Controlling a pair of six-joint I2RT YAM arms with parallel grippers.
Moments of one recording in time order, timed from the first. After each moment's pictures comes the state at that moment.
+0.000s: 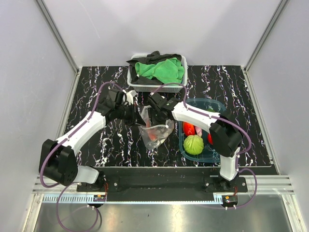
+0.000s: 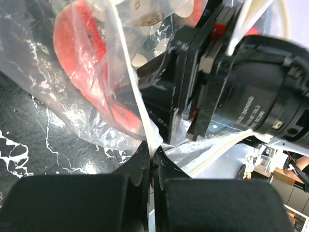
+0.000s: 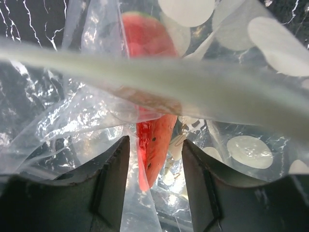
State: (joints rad) left arm -0.39 1.37 1.00 -0.53 0.60 -0.55; right arm 0.84 1.92 1.48 -0.67 0.01 0.68
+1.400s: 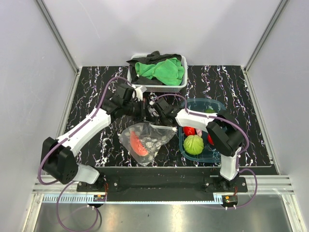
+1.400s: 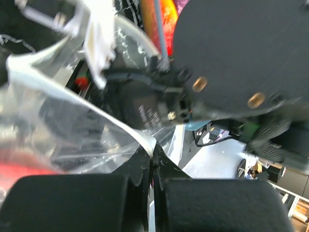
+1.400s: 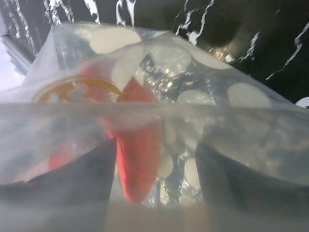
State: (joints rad) left arm -0.53 1.39 1.13 -0.56 0.54 -0.61; right arm 0.79 1.91 1.25 -0.32 -0.47 0.73
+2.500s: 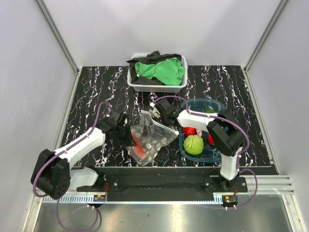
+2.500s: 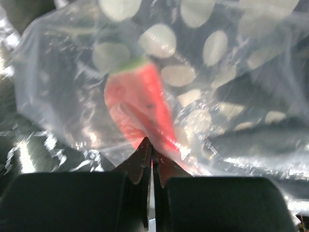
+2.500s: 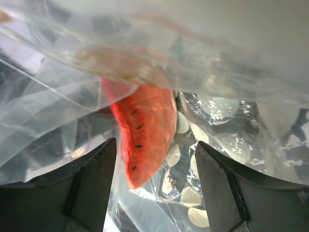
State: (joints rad) left arm -0.50 1.20 0.70 -0.62 0.22 -0.80; right arm 0.77 1.90 1.20 -0.25 -0.61 0.73
